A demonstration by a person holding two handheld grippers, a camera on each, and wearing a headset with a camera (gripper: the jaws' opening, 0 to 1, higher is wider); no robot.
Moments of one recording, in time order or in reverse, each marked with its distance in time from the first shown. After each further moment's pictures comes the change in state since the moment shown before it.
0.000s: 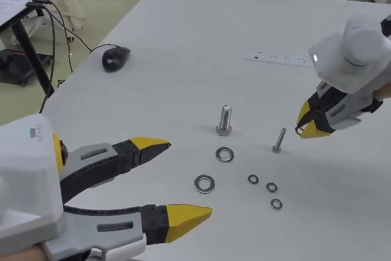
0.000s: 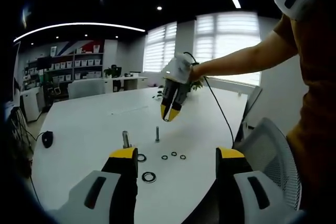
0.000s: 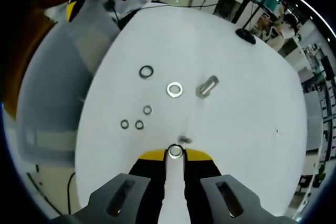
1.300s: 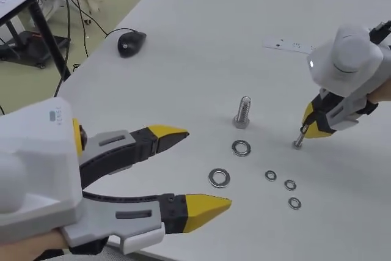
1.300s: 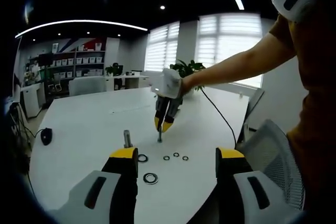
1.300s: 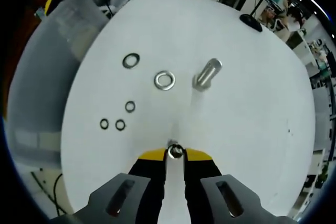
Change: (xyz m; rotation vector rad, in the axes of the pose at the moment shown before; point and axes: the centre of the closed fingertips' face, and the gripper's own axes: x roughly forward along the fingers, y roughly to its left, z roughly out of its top) left arm 0.007 0.009 -0.001 -0.027 0.000 0.005; right arm 0.056 -0.015 -0.015 0.007 0.046 0.046
